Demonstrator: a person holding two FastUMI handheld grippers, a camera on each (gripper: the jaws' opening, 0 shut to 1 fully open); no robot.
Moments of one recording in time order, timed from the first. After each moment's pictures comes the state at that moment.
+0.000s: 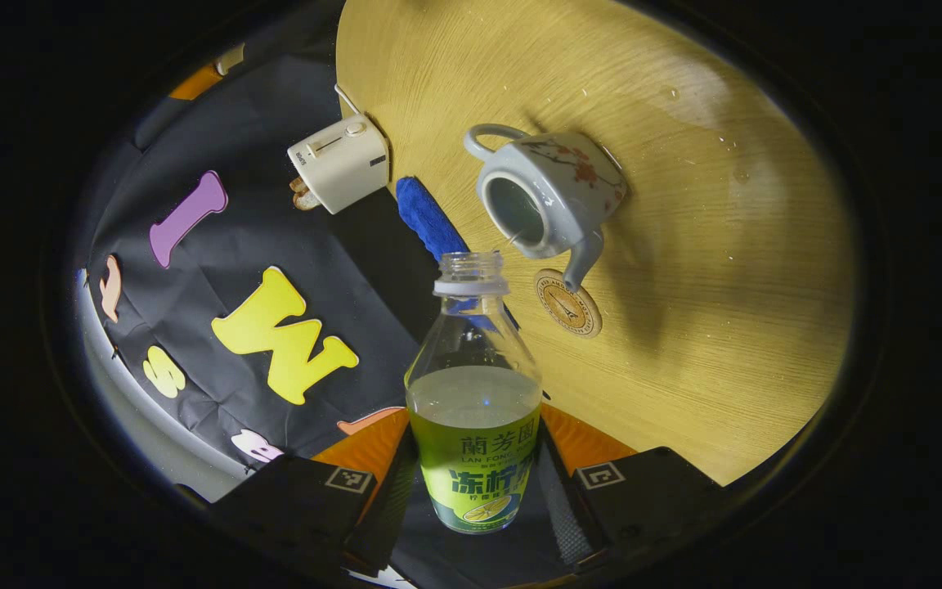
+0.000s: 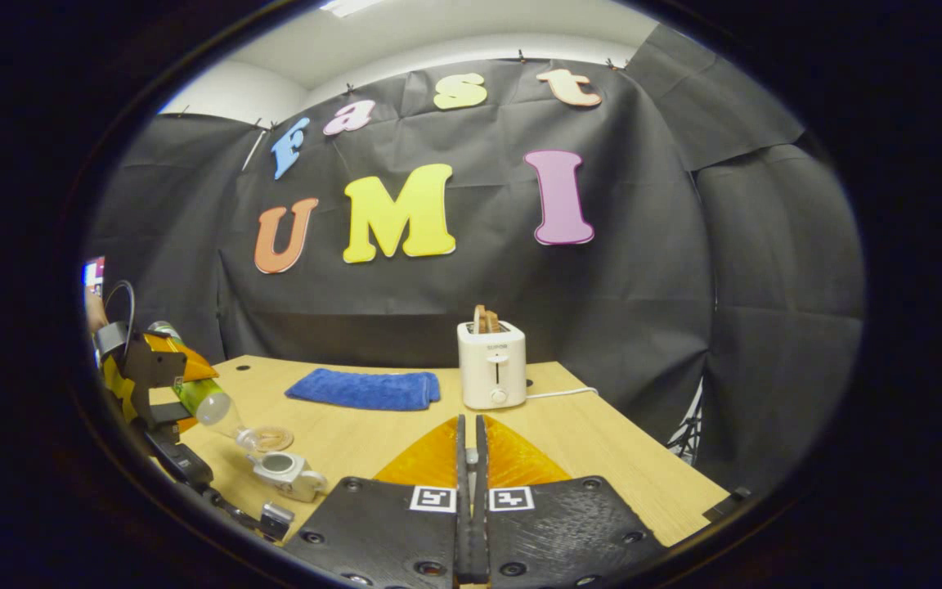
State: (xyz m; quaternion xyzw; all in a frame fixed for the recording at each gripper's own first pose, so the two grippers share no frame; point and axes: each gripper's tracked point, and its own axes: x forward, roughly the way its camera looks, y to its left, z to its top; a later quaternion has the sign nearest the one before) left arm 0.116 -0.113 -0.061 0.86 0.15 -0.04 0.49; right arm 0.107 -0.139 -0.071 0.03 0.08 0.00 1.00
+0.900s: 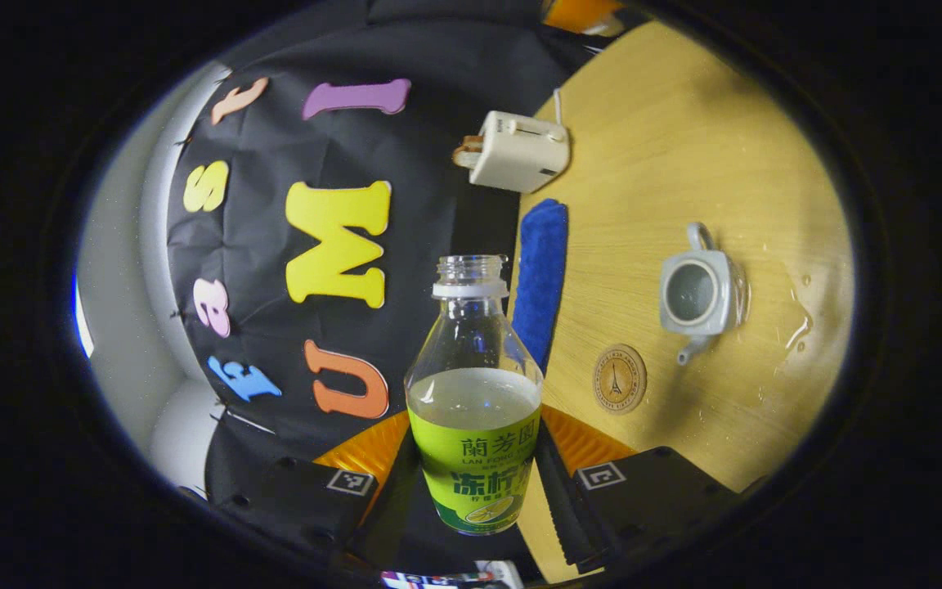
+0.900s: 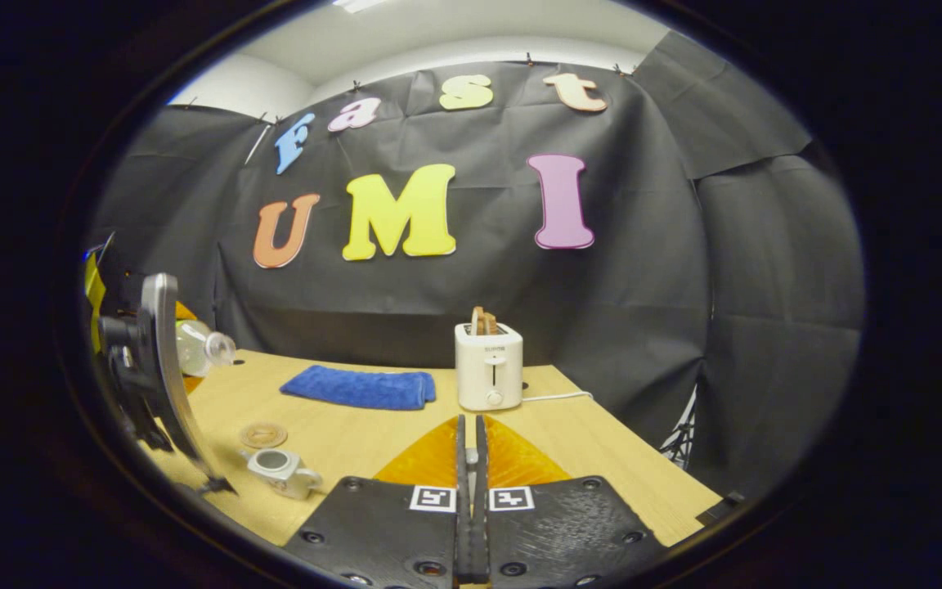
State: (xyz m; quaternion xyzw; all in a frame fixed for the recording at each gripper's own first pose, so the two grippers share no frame) left arm 0.122 -0.106 -0.002 0.60 0.08 -0.01 0.80; right arm 0.106 -0.139 -0.068 0.02 0.07 -0.01 1.00
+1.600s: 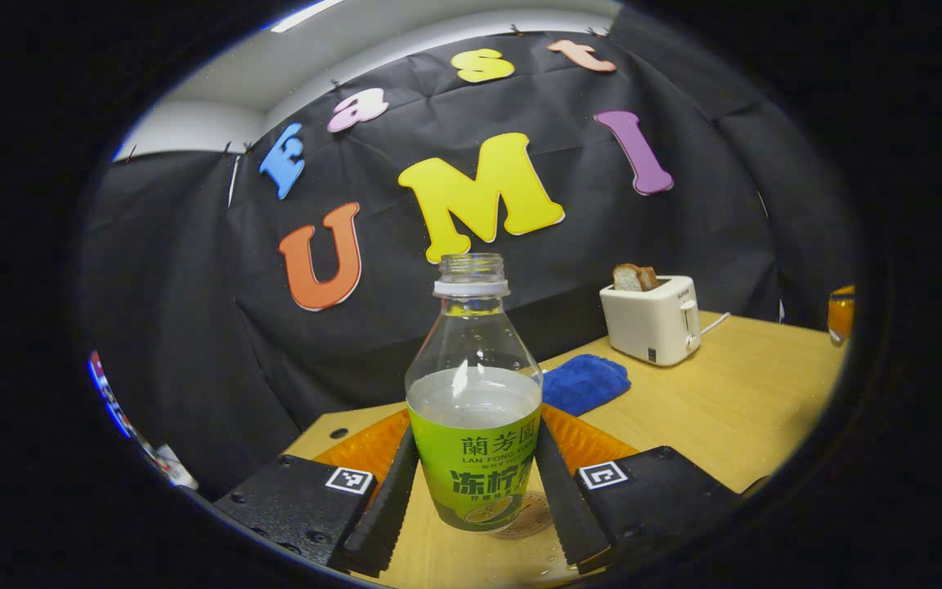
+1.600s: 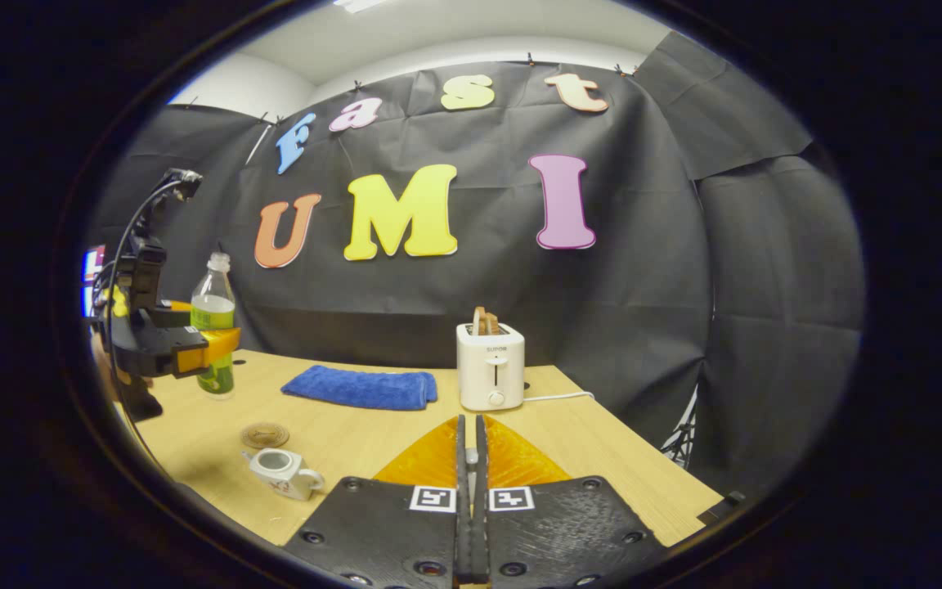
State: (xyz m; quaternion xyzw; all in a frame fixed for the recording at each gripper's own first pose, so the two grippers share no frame) left arm 0.199 -0.109 -0.011 0.07 0.01 -0.04 1.00; right arm 0.106 -0.136 -0.068 0.02 0.07 -0.01 1.00
